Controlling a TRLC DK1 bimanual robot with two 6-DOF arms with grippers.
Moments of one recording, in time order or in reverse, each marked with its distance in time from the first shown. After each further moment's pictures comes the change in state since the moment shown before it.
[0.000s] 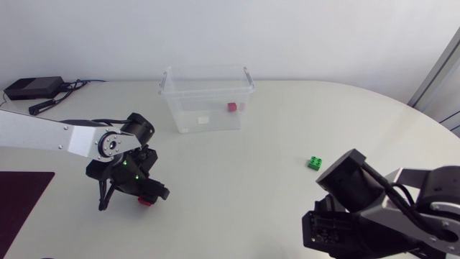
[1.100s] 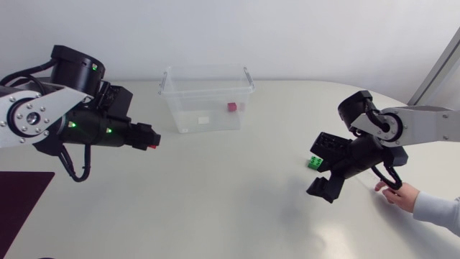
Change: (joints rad) left arm 0.030 -0.399 0.058 0.148 0.131 -0.026; right arm -0.603 0.520 0.276 0.284 -0.064 -0.150
